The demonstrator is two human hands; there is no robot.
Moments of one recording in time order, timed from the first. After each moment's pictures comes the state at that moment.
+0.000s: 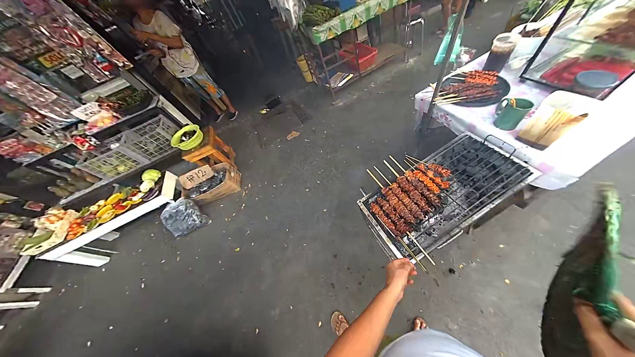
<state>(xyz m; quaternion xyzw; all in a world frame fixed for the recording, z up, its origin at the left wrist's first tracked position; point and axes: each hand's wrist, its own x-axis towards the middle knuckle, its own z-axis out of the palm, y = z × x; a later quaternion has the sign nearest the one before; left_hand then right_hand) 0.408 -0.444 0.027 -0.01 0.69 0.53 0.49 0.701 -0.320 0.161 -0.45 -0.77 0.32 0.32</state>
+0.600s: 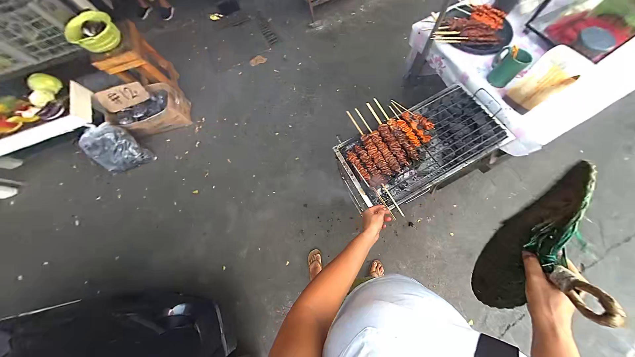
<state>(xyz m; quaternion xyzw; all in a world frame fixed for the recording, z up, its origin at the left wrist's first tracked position) 0.410 -0.425 0.030 -0.02 0.67 0.55 0.49 0.694 -0.325 0.153 -0.59 -0.69 0.28 0.33</state>
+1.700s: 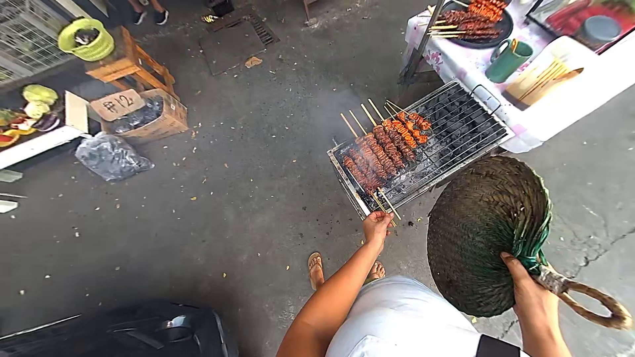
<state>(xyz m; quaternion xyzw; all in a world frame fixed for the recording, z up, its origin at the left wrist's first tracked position) 0.430 -0.411 0.031 -0.05 0.66 0.61 0.43 0.679 -0.323 0.134 -0.59 -0.58 0.44 0.36</state>
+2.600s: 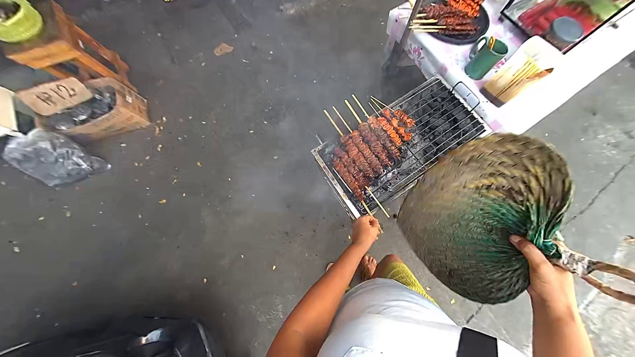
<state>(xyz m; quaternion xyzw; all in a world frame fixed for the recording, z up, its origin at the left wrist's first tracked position) 0.417 -0.412 0.018 0.16 0.77 0.35 0.51 0.686 -0.279 0.169 -0.54 -0.61 0.44 0.38</state>
